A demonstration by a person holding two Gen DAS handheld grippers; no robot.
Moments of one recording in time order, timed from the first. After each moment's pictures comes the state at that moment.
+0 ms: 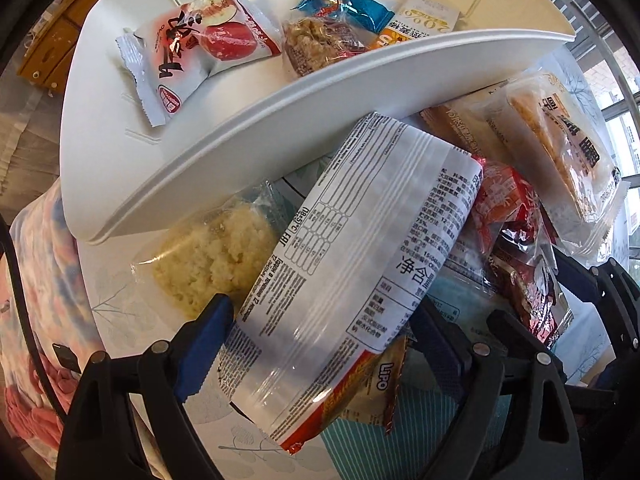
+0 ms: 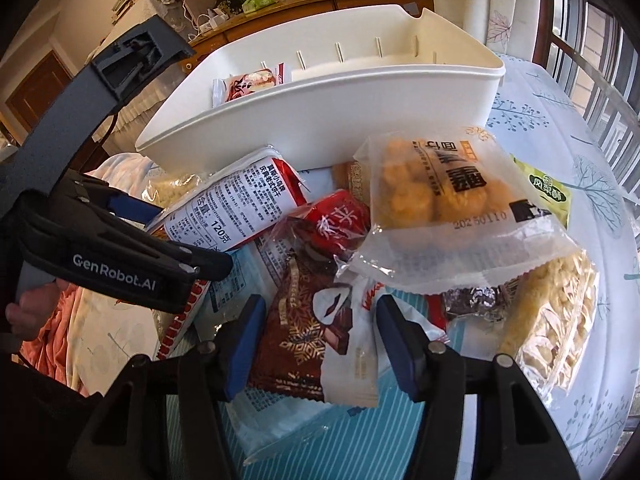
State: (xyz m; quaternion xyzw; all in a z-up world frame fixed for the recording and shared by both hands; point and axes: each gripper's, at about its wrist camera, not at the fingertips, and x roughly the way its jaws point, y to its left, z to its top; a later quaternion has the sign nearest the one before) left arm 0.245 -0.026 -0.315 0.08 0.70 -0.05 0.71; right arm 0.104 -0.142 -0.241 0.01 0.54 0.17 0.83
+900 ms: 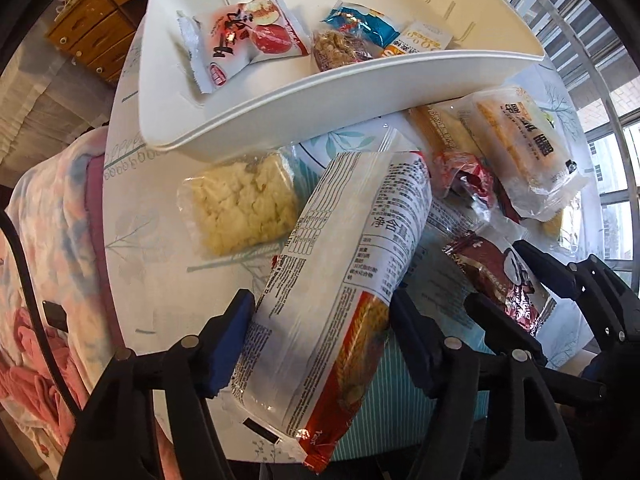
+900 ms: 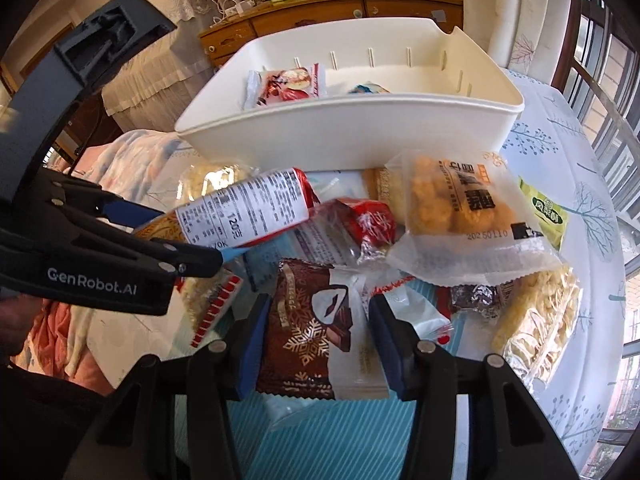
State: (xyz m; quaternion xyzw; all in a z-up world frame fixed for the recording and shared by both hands) left arm 0.185 -0.018 -0.262 0.03 0.70 -0.03 0.72; right arm 0.093 -0.130 -0.210 -0.02 0.54 0.21 0.82
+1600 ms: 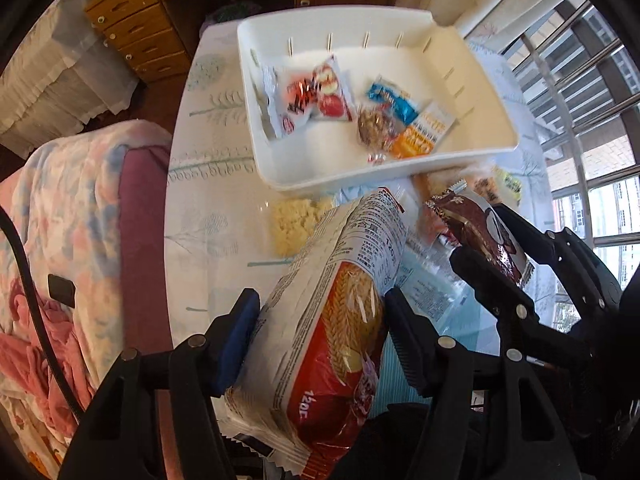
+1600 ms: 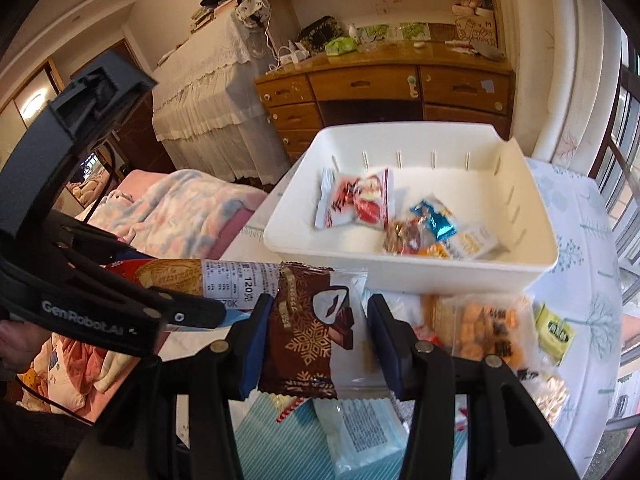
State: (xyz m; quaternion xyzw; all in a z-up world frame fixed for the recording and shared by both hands) left arm 0.189 0.039 -0.151 -0.04 0.67 -0.01 0.74; right arm 0.131 -0.094 -0.120 -0.01 0.46 0.28 0.85
